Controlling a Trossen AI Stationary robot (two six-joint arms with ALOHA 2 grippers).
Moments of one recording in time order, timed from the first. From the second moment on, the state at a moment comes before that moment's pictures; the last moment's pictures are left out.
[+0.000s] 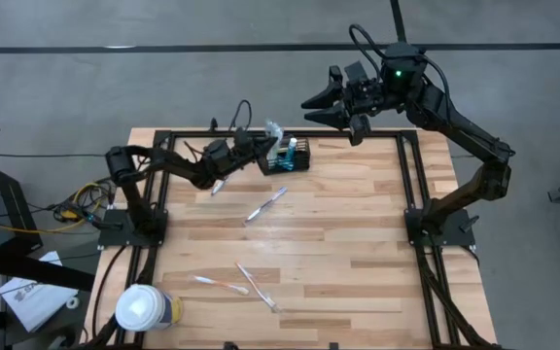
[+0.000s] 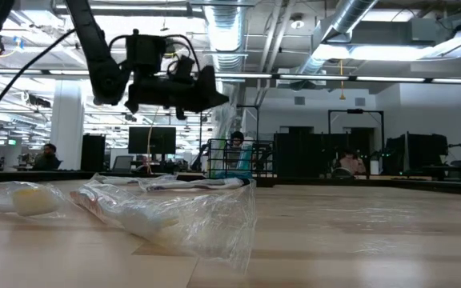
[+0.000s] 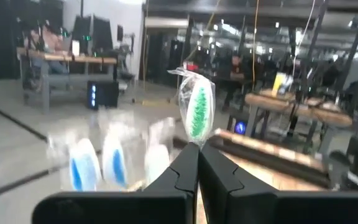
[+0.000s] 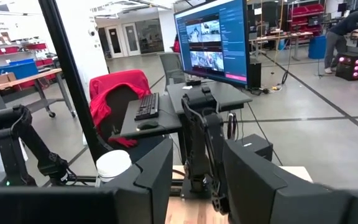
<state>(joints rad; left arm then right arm) 0.46 1.80 0.67 1.25 -0.09 -0.14 -0.45 1.46 1.81 -0.37 -0.65 0.10</state>
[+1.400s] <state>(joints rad) 0.44 1.56 0.67 1.08 0.02 -0.22 -0.45 1.46 1.81 -0.27 -0.66 0.11</state>
